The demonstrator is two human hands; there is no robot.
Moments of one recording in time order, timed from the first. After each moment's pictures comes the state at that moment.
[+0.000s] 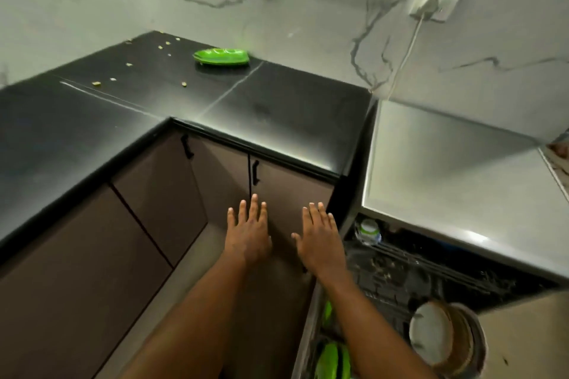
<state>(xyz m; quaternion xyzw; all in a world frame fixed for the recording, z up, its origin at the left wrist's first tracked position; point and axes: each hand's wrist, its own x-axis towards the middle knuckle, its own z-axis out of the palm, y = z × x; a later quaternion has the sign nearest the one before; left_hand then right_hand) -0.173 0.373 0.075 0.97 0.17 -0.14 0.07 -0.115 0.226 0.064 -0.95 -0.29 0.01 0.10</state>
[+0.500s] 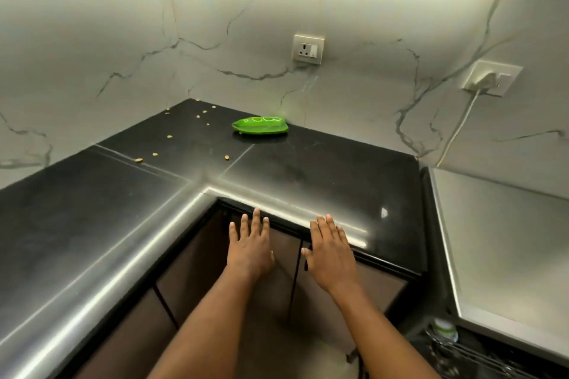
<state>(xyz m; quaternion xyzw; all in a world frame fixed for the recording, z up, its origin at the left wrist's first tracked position) -0.082 0.619 0.132 0.97 0.21 -0.09 0.05 -0.022 0.459 0.131 -0.94 -0.32 -0.07 0.11</state>
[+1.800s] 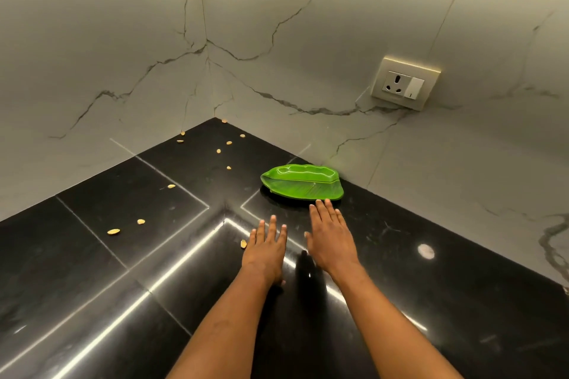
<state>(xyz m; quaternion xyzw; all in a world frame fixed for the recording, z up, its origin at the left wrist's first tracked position) 0.230 0.872 0.111 0.96 0.22 -0.17 0.06 0.334 0.762 0.131 -0.91 -0.41 -0.03 0.05</state>
